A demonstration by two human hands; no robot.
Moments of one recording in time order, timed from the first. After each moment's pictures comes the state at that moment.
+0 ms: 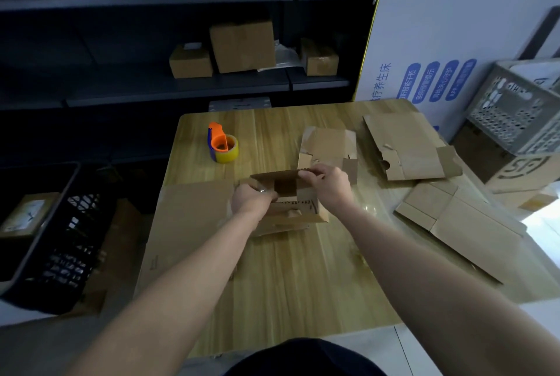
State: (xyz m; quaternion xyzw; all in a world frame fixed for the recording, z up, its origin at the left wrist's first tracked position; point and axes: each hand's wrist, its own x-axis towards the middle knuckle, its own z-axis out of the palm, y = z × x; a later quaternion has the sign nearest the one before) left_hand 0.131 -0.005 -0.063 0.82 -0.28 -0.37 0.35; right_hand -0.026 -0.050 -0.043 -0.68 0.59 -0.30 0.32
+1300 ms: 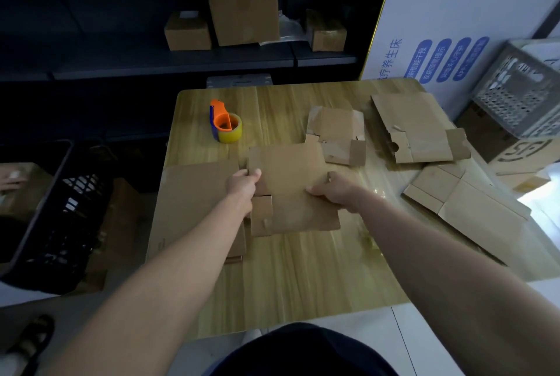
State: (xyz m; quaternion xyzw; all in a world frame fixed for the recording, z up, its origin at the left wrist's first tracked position) left_hand 0.183 -0.015 -0.101 0.72 -0.14 -0.50 0.46; right_hand -0.020 -0.051 -0.071 -0.54 0.64 -0.09 0.54
